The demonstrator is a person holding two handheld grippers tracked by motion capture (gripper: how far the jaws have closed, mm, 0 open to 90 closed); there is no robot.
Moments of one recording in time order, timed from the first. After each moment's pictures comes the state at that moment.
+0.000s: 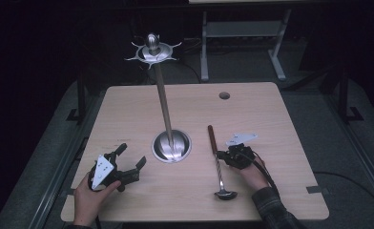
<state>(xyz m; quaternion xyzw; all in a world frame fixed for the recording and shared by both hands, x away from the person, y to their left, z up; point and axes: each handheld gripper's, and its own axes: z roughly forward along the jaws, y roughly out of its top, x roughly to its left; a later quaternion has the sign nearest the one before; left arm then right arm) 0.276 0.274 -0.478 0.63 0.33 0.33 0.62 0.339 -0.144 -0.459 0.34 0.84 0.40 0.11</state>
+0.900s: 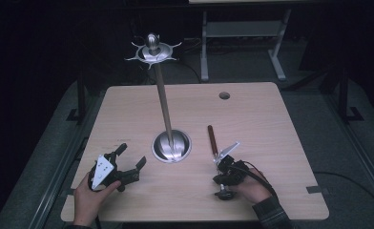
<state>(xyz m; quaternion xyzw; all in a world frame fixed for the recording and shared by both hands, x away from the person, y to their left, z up) 0.276 0.274 -0.478 0.63 0.33 0.33 0.62 0.298 -0.114 -0.446 0.32 0.91 0.26 -0.01</state>
